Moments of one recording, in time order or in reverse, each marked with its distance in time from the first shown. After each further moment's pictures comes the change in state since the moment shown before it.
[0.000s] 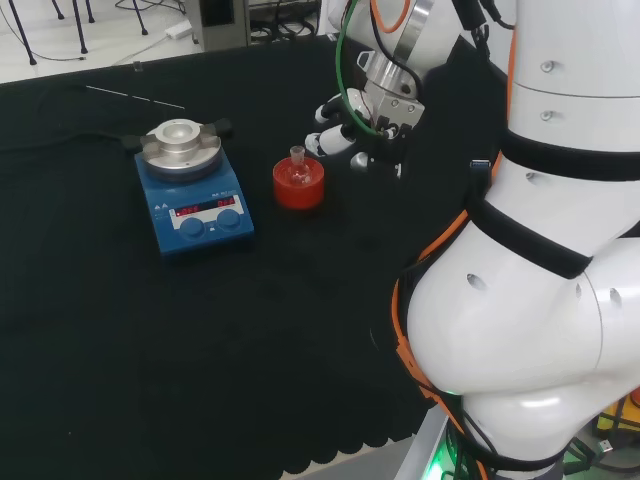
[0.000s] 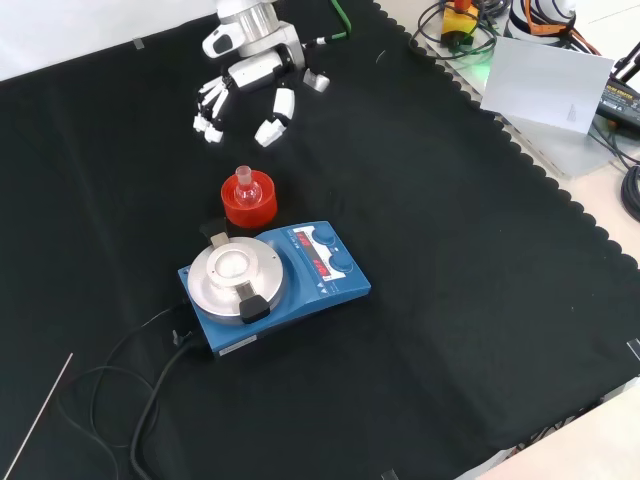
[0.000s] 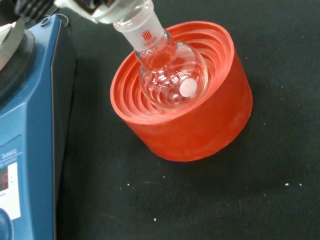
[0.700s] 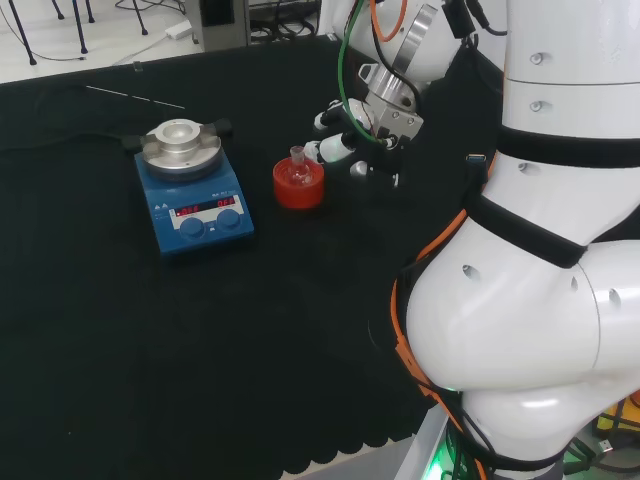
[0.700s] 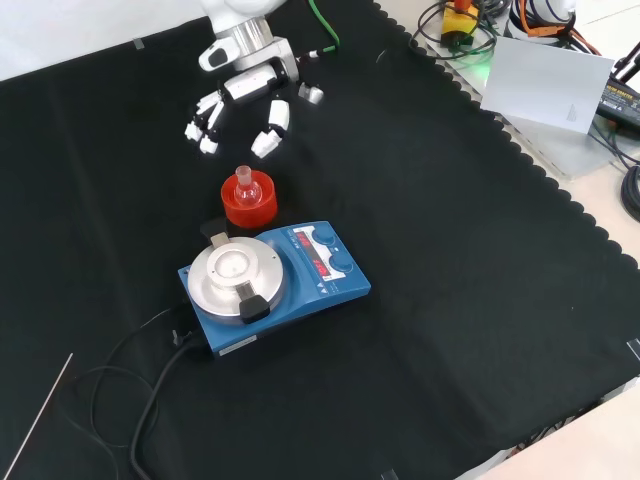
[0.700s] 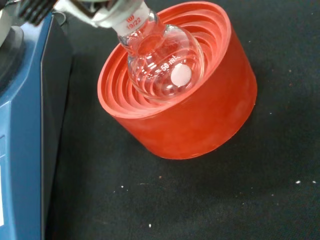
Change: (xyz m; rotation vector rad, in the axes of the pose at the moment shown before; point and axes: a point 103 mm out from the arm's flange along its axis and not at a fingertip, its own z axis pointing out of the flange) arm -0.011 0.016 0.019 0.002 0.061 -0.018
